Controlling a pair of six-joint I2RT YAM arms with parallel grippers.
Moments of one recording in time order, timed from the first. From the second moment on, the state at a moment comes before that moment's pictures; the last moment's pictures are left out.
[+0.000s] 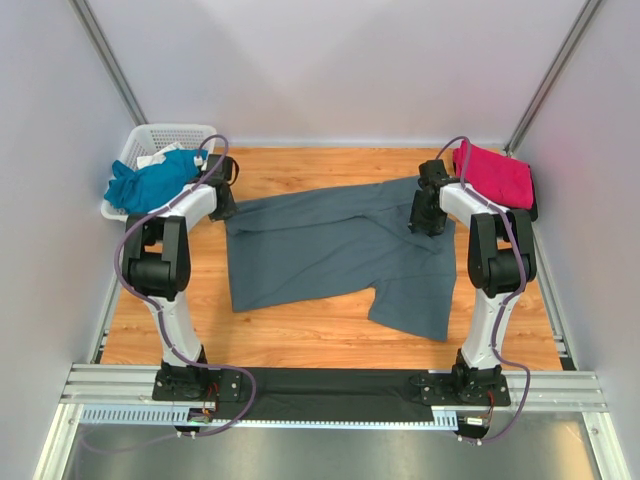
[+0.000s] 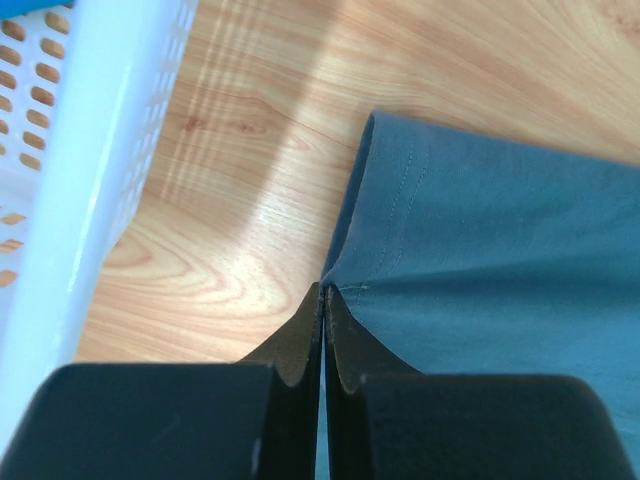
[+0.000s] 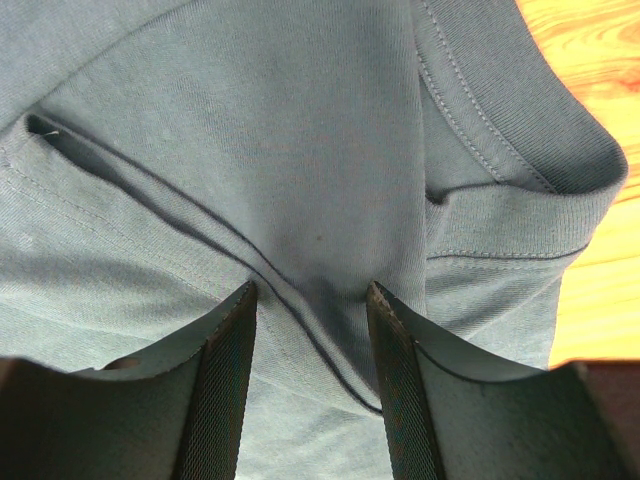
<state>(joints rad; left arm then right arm) -0.10 1.94 1.38 -0.46 -0.30 -0.40 0.12 2.01 1.44 -0.62 0.13 0.39</state>
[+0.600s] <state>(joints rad) -0.11 1.93 1.38 -0.51 -0.29 -0.39 0.12 2.01 1.44 -0.62 0.12 0.38</state>
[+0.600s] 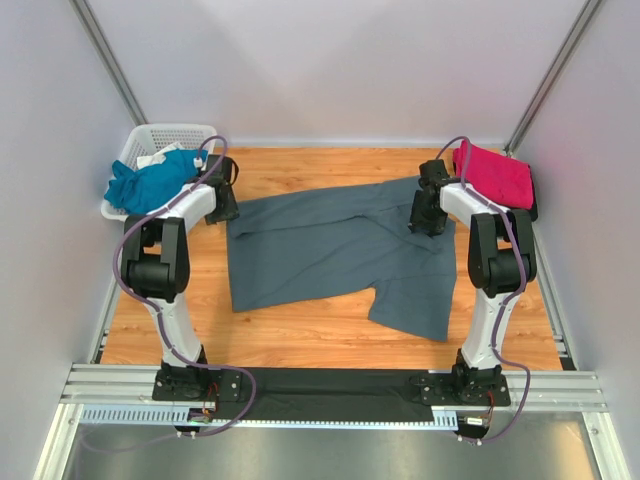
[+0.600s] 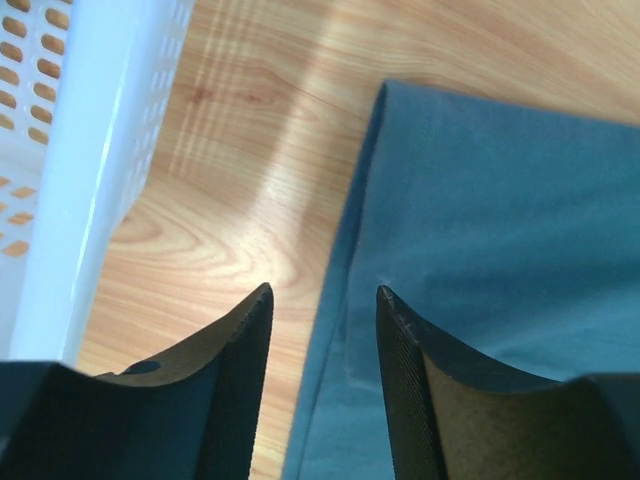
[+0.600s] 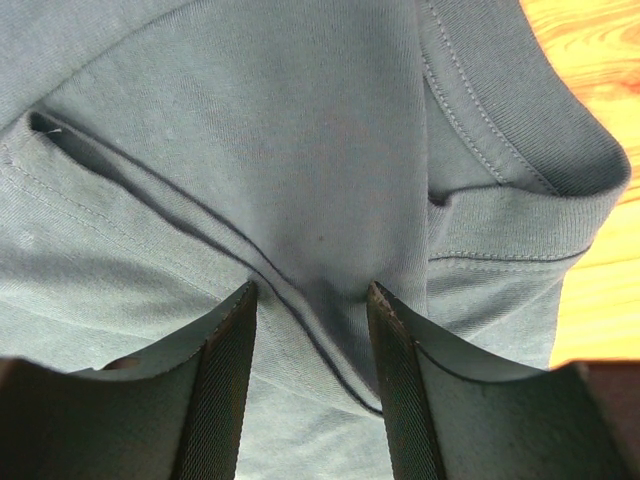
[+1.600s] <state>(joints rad) -0.16 1.65 1.01 -0.33 -0.19 -0.94 0.12 1.86 1.40 -0.66 0.03 0.37</state>
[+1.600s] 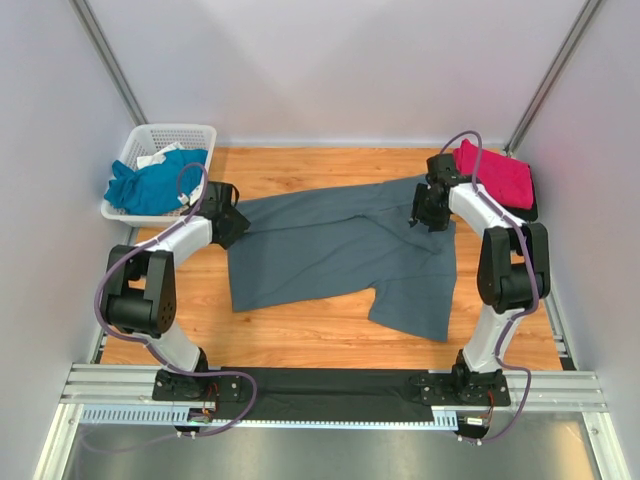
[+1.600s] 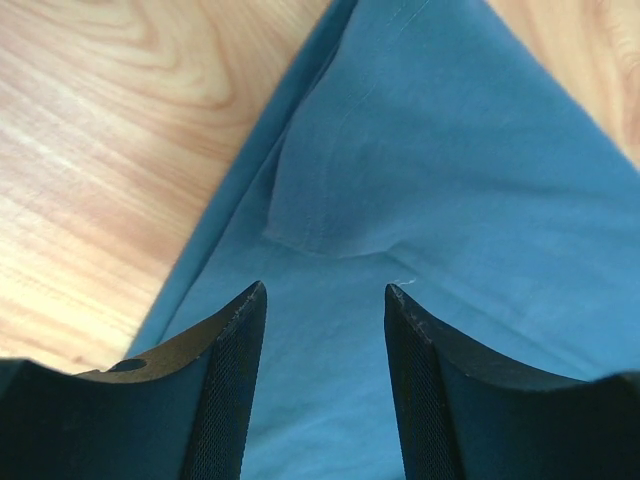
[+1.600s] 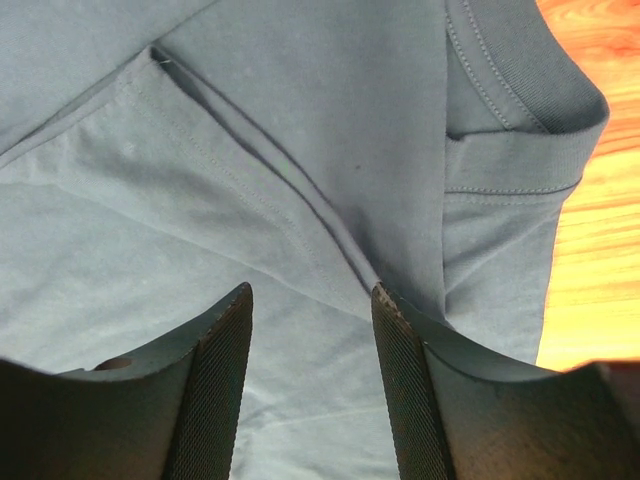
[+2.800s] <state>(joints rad) -0.13 1.73 0.97 -0.24 -0.30 -1.10 0.12 1.97 1.40 -0.65 0.08 0.37</state>
